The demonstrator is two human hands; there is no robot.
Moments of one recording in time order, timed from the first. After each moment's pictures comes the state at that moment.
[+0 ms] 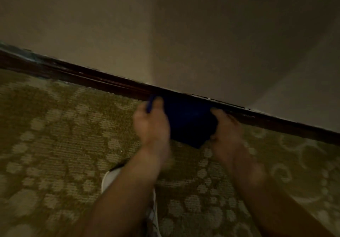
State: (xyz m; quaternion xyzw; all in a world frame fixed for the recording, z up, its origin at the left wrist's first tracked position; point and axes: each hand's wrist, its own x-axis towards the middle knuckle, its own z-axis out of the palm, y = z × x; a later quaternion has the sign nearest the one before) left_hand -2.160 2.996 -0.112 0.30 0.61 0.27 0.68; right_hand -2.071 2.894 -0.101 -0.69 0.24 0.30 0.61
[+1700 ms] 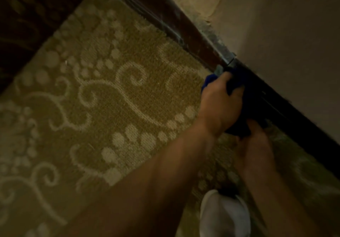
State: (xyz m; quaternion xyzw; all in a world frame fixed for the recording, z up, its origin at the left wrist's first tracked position) left_hand -2.298 3.181 -0.104 0.54 0.58 0.20 0.58; right_hand -2.237 3.080 -0.159 -0.67 0.14 0.52 0.51
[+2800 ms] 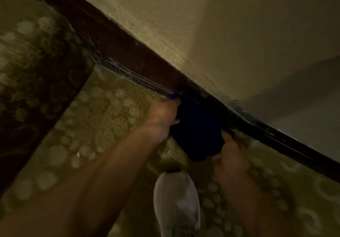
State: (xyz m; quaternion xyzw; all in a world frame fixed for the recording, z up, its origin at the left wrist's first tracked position) left_hand -2.433 3.376 -0.081 0.25 0.63 0.09 0.73; right_hand -2.349 3.230 -0.139 -0.66 0.23 0.41 0.59
